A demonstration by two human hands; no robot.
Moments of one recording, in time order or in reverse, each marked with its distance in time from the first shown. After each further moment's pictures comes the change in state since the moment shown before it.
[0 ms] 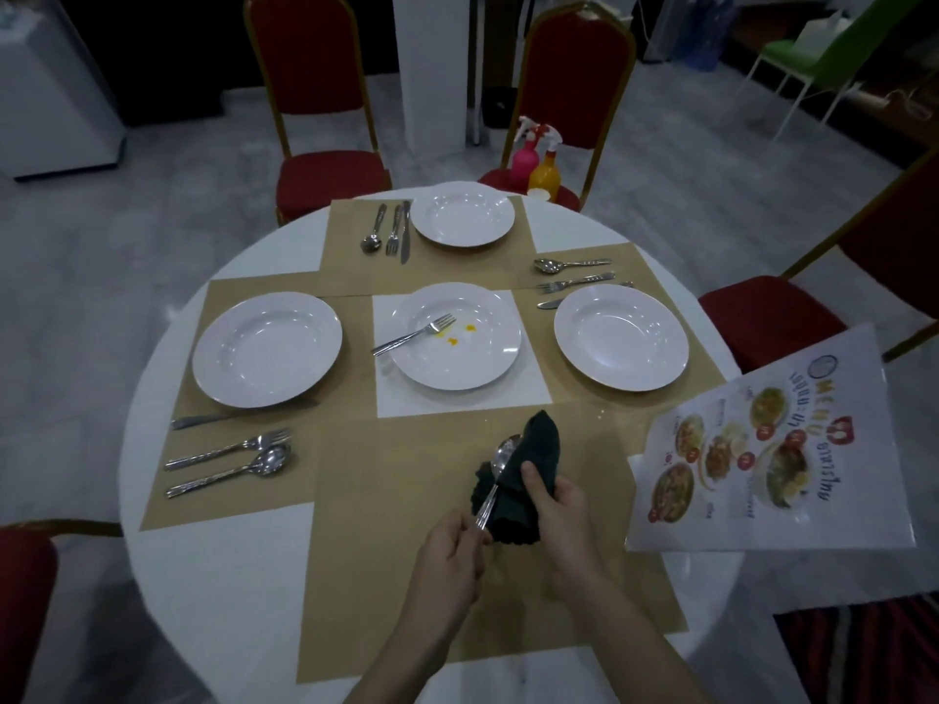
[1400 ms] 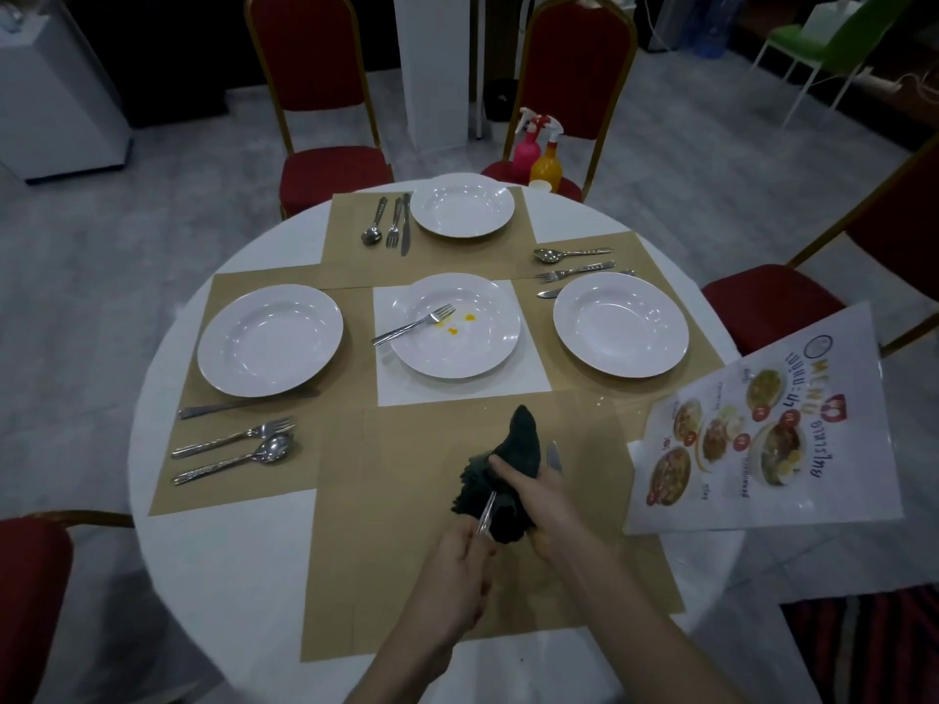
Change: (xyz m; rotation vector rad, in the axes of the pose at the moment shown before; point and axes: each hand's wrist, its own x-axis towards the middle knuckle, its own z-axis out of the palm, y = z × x) left_hand -0.024 0.005 0.005 0.044 -0.079 -0.115; right_hand 0.011 0.001 0.010 0.114 -0.086 0.259
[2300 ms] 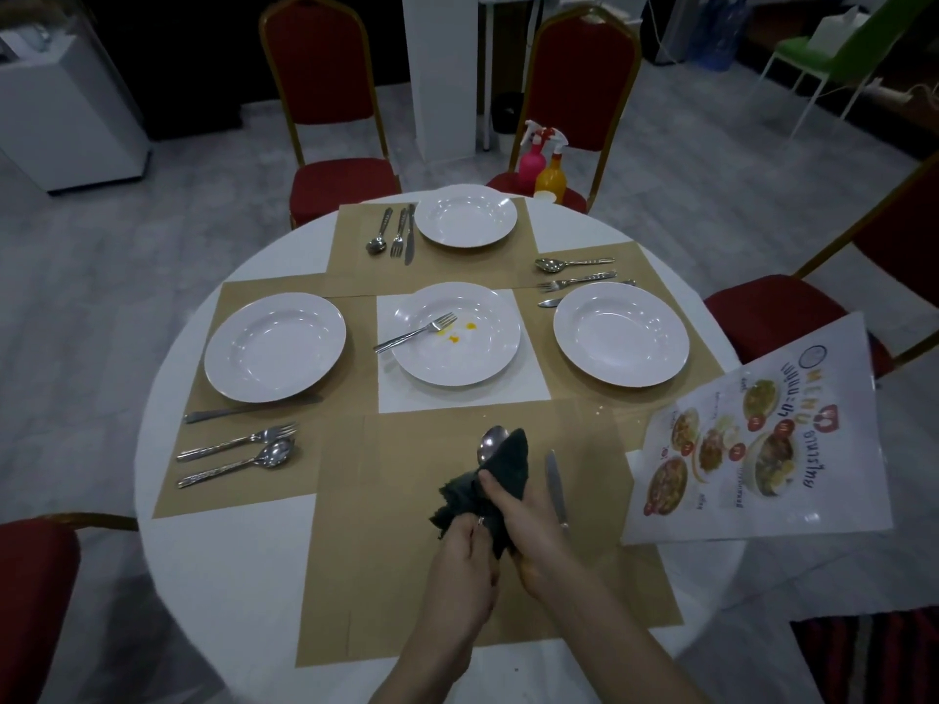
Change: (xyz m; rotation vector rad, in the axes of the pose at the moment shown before) left_hand 0.003 0.002 0.022 -0.077 0.132 0.069; right_hand -0.044 -0.007 0.011 0.030 -0.085 -0.039
